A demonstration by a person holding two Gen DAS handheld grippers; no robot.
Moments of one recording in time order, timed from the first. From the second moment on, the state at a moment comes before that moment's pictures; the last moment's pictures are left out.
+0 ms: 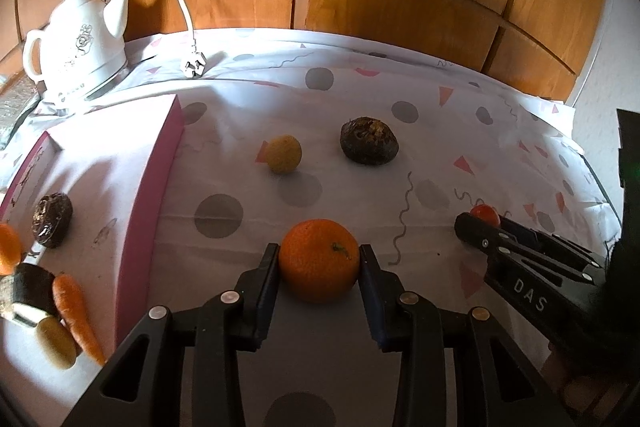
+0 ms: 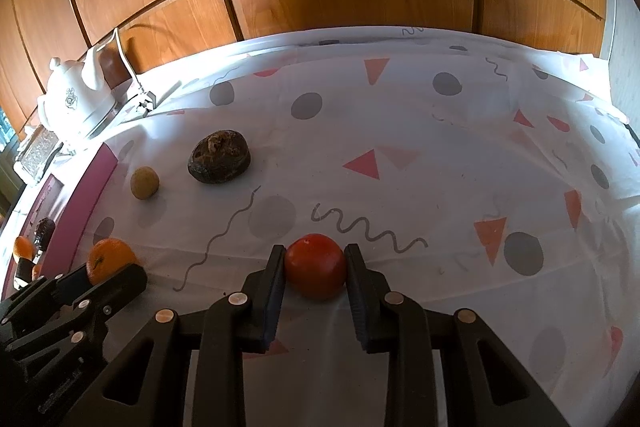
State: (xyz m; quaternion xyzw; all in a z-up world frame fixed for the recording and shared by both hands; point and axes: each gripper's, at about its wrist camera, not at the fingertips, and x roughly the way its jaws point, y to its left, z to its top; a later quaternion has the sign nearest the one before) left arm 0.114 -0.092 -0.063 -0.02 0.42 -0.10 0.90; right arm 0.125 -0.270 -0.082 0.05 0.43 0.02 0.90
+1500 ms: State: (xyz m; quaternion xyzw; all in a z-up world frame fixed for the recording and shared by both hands) left arm 0.042 0.051 -0.014 -0.07 0.39 -0.01 0.92; right arm 0.120 -0.241 -0.076 0.01 0.44 0.01 0.90
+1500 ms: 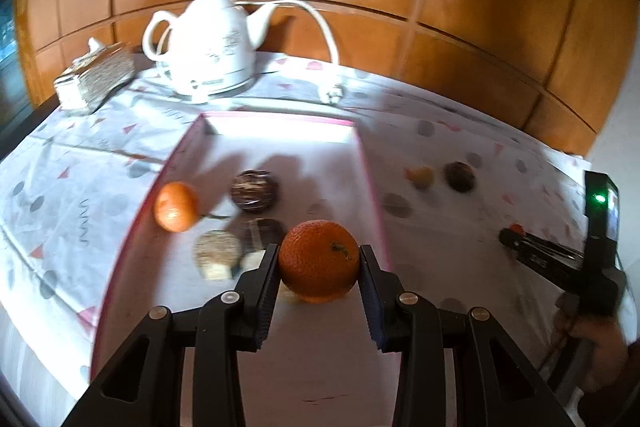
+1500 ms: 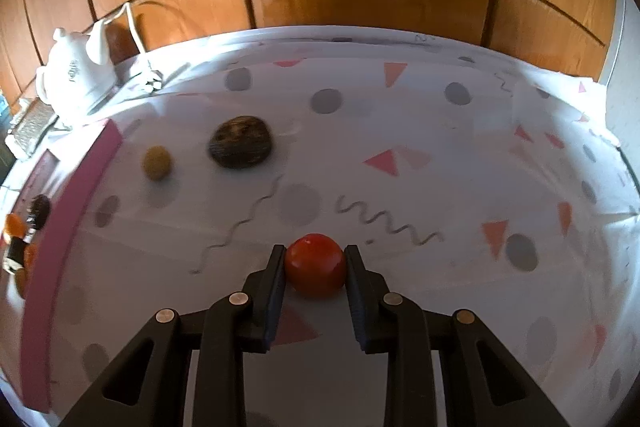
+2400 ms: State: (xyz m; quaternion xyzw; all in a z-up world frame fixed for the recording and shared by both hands) left arm 0.038 0.107 -0.032 -0.09 0.40 0.07 0.91; right arm 0.063 -0.074 -0.029 -0.02 0.41 0.27 0.87
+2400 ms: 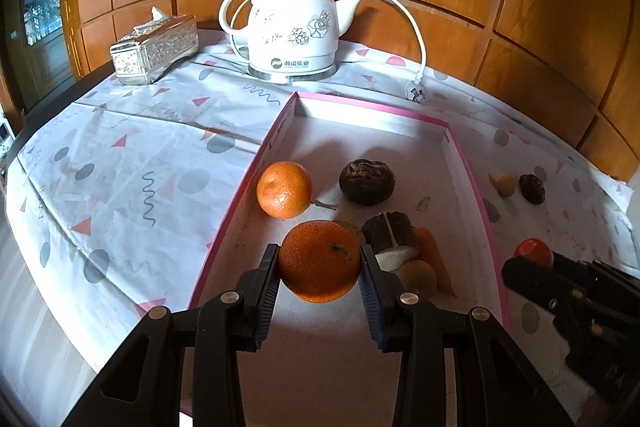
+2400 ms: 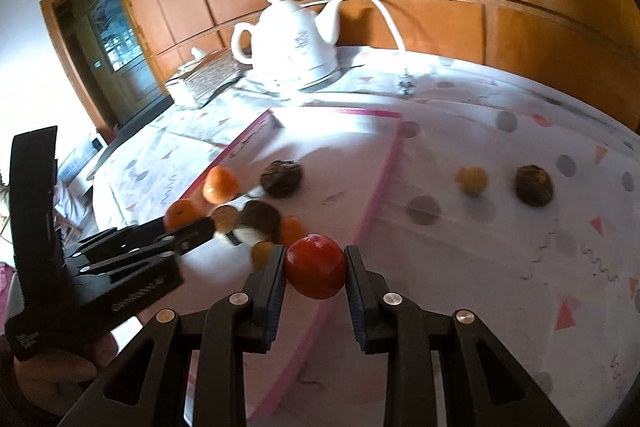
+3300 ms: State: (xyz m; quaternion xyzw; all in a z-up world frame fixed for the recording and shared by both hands) left arm 0.033 0.116 -0.037 -0.10 0.40 0.10 0.90; right arm 0.059 -0.047 -0.046 -0.04 0.43 0.28 0.86
